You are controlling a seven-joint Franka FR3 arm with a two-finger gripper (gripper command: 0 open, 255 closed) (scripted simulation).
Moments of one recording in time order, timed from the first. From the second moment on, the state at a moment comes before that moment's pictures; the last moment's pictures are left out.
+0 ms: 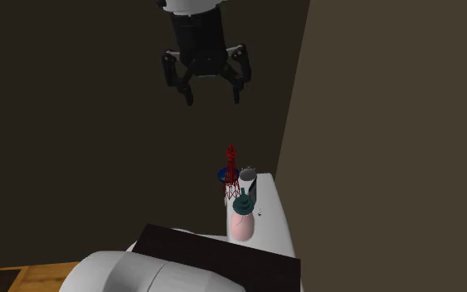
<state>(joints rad) 0.01 -0.78 0.07 -2.30 -0.06 1.56 -0.06</state>
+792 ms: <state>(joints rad) -0.03 -0.72 0.08 -2.59 -0.06 1.98 0.05</state>
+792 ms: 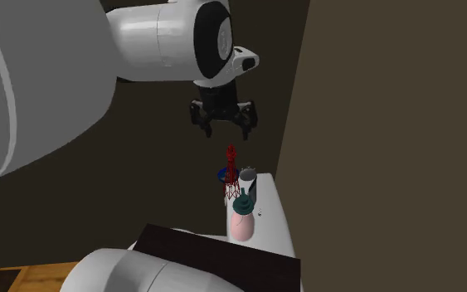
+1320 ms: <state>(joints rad) -0.09 -0.52 0.09 -2.73 -0.09 2.37 0.15</state>
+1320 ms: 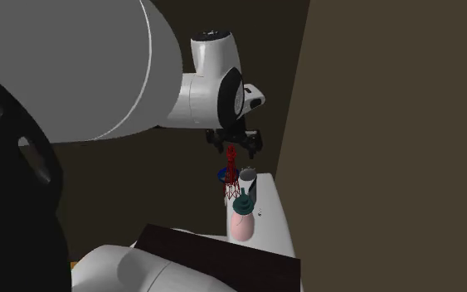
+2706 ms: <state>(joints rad) -0.06 0.41 -0.18 -2.42 -1.00 3.14 1.13</state>
